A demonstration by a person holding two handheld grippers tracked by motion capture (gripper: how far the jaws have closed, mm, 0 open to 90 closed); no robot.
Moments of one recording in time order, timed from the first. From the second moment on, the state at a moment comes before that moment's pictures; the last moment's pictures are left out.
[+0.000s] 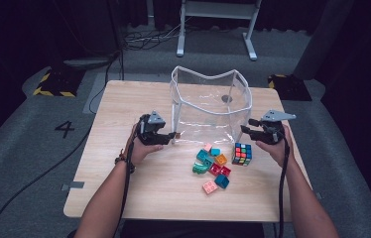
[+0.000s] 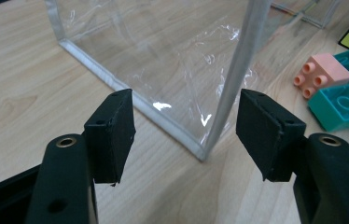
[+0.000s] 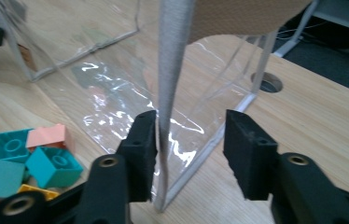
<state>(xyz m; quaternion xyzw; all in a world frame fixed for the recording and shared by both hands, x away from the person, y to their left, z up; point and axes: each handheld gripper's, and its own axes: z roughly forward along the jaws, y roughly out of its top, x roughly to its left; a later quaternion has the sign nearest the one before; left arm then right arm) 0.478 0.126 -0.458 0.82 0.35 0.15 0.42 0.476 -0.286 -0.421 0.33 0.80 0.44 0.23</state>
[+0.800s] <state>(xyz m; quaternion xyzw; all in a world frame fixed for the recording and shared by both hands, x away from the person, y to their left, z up) 0.479 0.107 -0.455 0.85 0.29 0.16 0.41 0.477 -0.266 -0.428 0.29 0.82 0.44 0.23</state>
